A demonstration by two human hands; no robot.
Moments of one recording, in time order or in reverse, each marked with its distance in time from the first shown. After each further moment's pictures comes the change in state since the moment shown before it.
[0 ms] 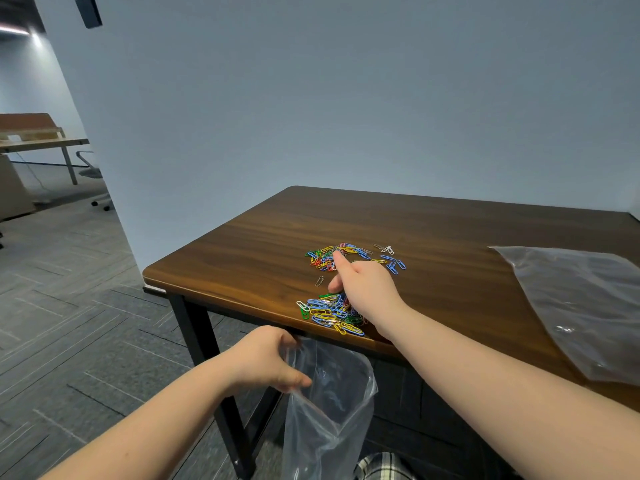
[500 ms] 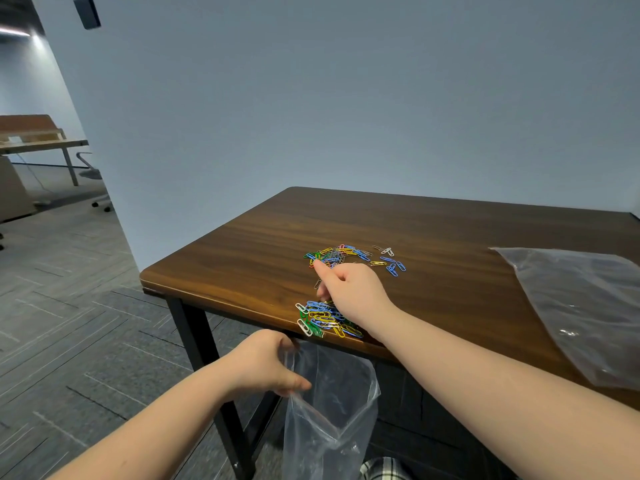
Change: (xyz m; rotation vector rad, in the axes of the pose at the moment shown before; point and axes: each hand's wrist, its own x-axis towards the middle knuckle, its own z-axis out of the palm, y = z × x) left_hand 0.006 -0.004 0.003 0.058 0.006 -0.005; right_hand 0.008 0.004 0.013 -0.048 -0.035 -0.163
